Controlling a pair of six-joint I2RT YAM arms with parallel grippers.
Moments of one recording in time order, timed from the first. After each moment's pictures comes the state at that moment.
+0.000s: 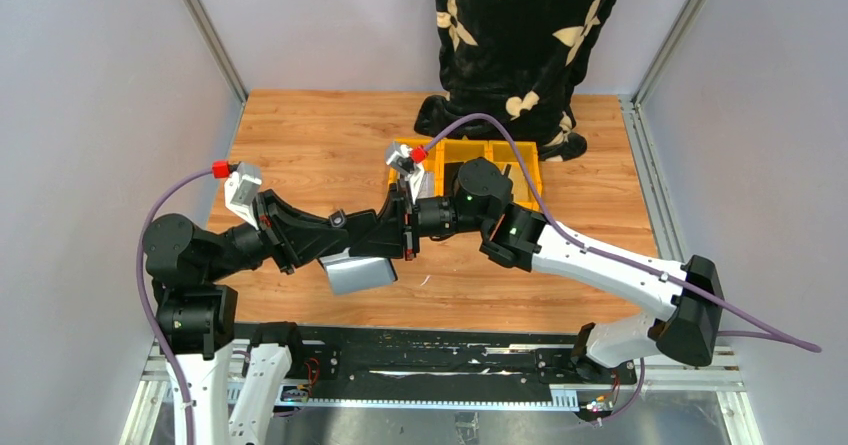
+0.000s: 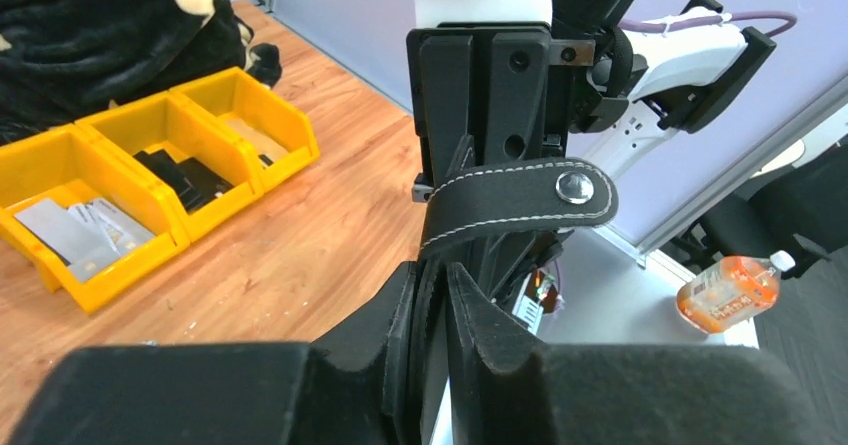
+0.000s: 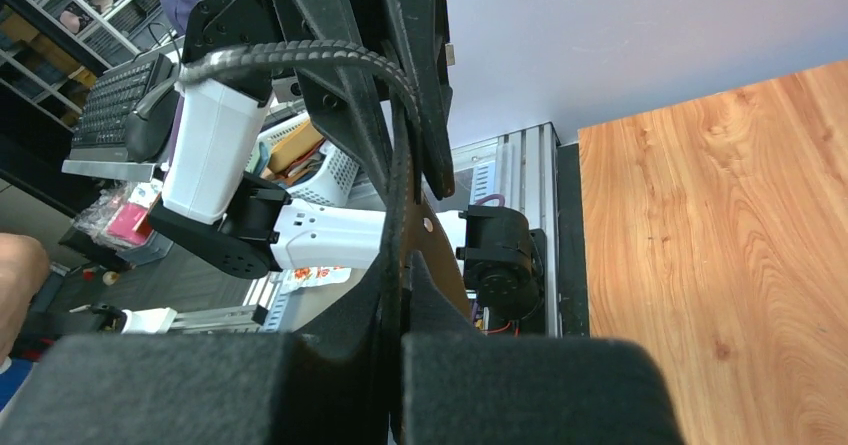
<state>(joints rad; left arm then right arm) 0.06 0.52 1.03 -0.40 1.14 -0.50 1.08 1.35 1.21 0.25 -0.66 0.52</state>
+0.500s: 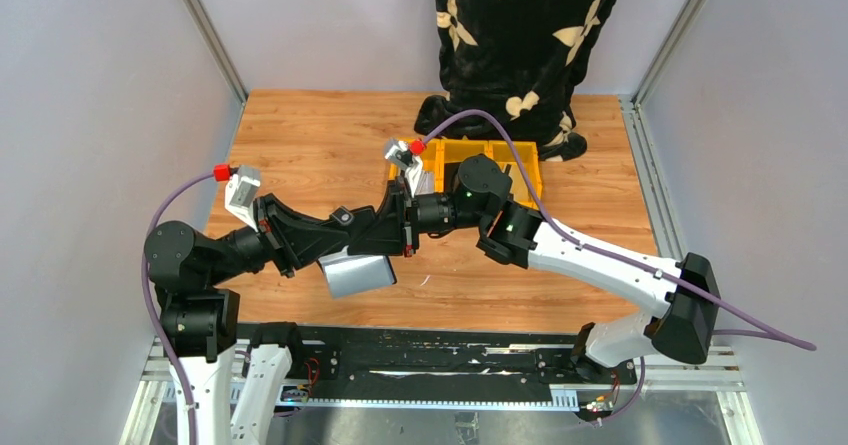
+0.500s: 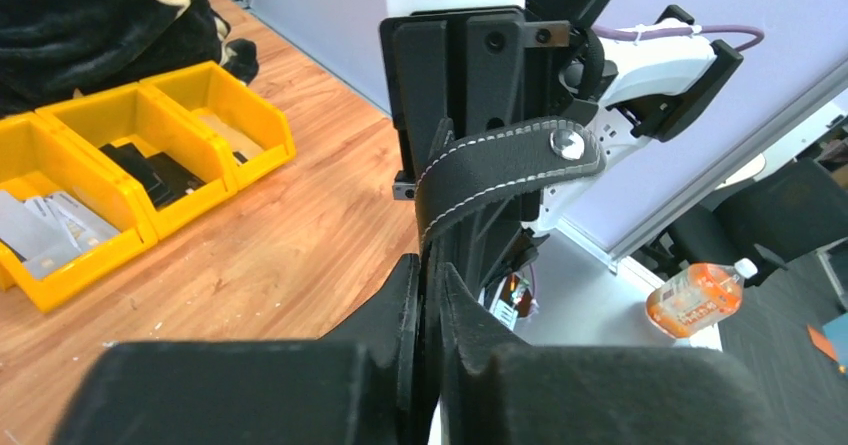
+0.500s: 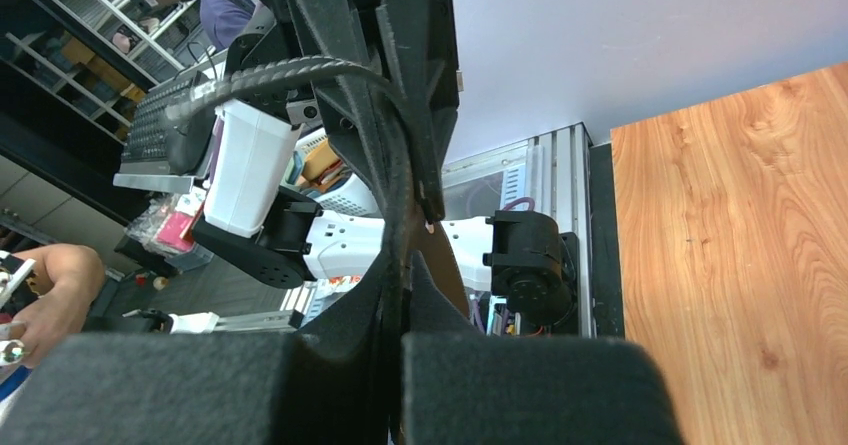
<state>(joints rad) 0.06 0.49 0.98 -0.34 1.15 -0.60 1.07 1.38 1.22 0.30 -0.70 0.62</state>
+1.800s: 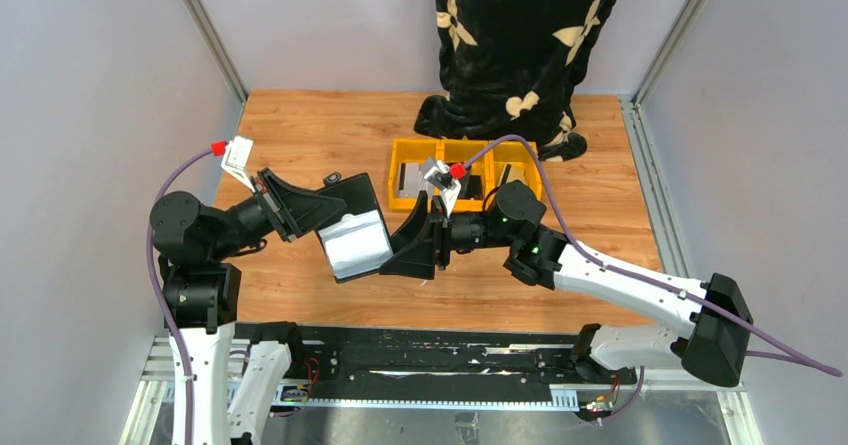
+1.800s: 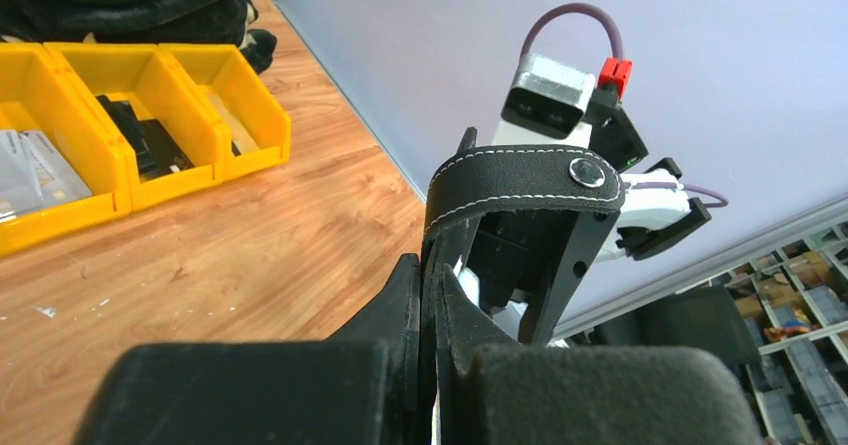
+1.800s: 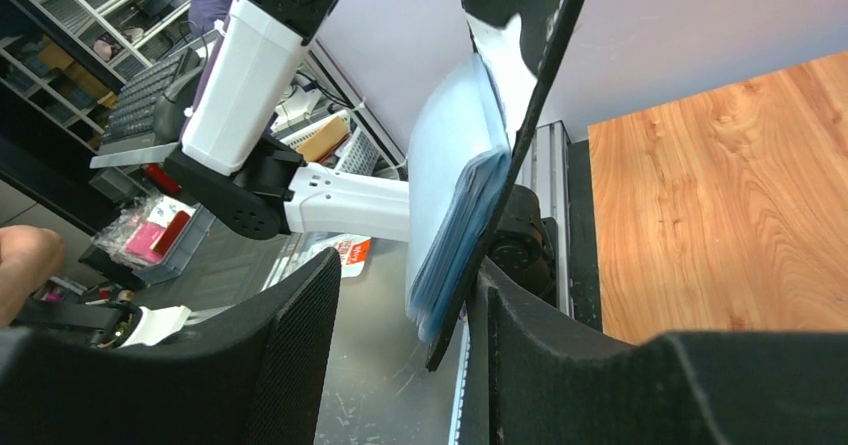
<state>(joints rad) 0.06 0.60 1.02 -0.31 1.01 -0.83 1.03 1.20 0.93 0.48 -0.70 0.62</state>
